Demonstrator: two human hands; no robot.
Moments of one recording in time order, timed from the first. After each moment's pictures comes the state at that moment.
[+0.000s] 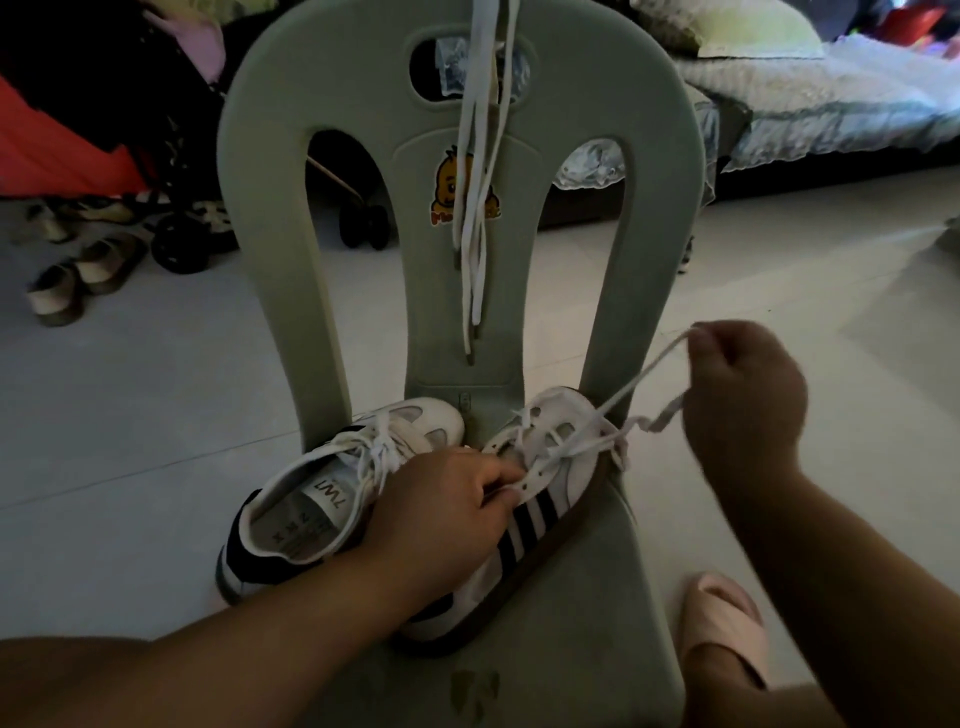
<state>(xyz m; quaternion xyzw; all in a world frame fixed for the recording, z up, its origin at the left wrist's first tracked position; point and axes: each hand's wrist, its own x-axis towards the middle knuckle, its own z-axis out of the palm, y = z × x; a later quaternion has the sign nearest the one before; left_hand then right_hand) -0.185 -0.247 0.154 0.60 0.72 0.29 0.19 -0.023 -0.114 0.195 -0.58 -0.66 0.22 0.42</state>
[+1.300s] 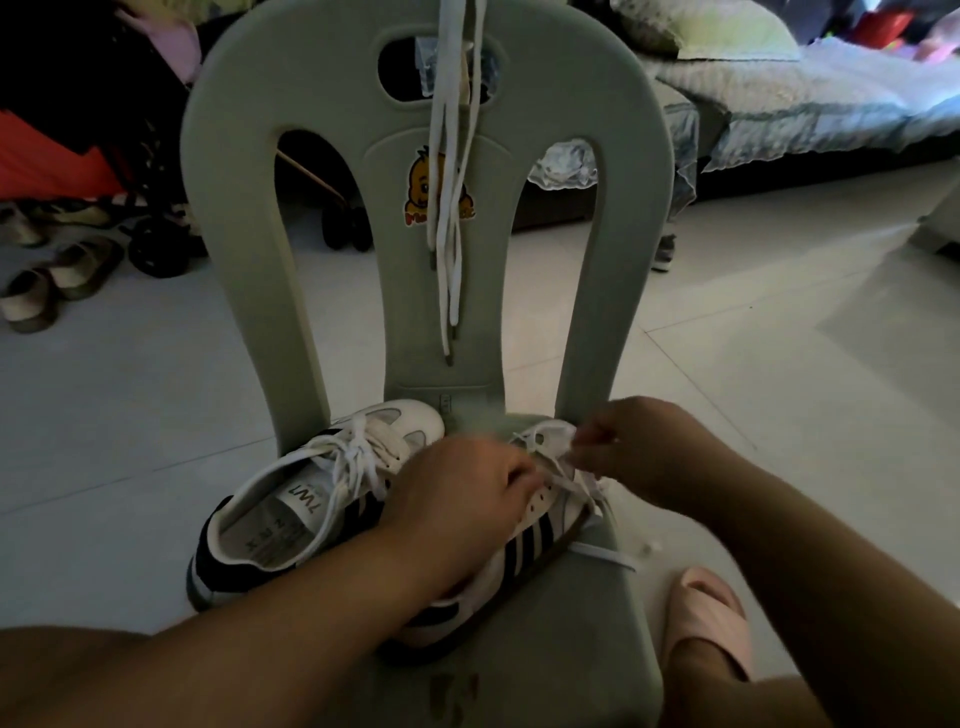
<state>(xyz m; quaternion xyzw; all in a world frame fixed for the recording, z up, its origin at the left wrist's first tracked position) -0.166 -0.221 0.159 0.65 0.71 0.21 0.17 -0.022 -0.122 0.189 -0.49 -0.84 0.23 -0.07</state>
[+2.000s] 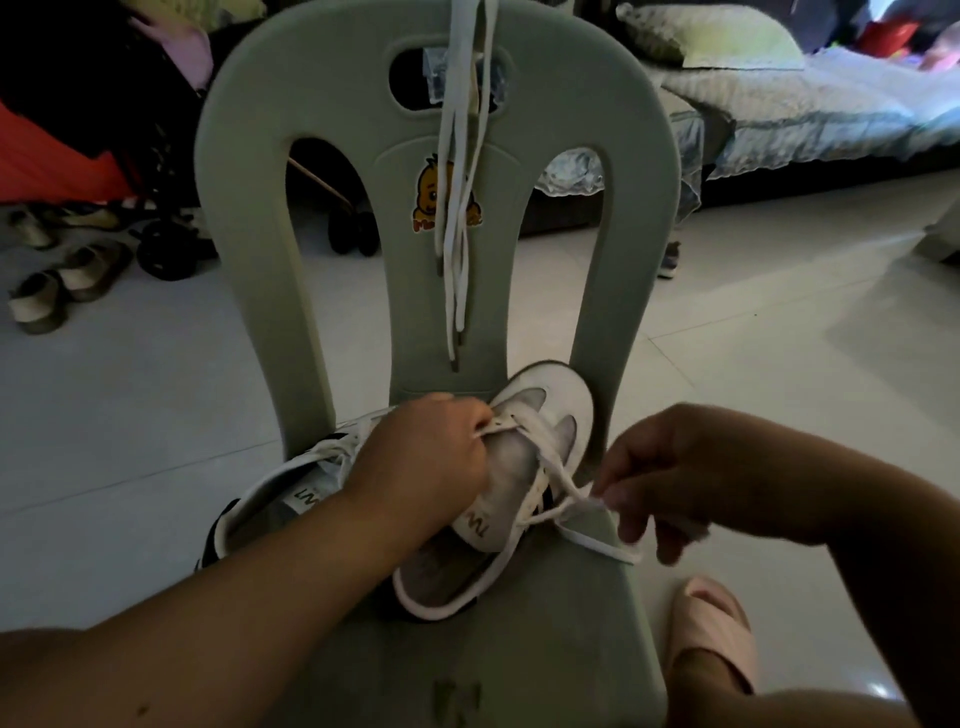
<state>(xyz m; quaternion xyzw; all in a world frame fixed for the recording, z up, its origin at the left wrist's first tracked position) -0.198 -0.208 0.169 0.61 0.76 0.21 0.10 0.001 -0.137 0.251 -0.39 -0.77 0.49 -0.12</state>
